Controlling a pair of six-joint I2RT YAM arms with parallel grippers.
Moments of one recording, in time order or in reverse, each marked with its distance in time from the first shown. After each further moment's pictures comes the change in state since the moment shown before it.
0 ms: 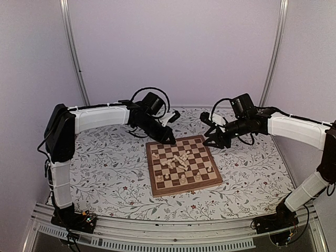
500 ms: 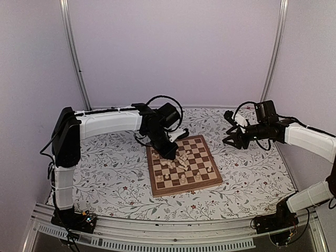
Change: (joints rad) left arm -0.137 0.068 0.133 -0.319 -0.254 0.087; right arm -0.188 -0.183 -0.215 0.085 0.020 0.039
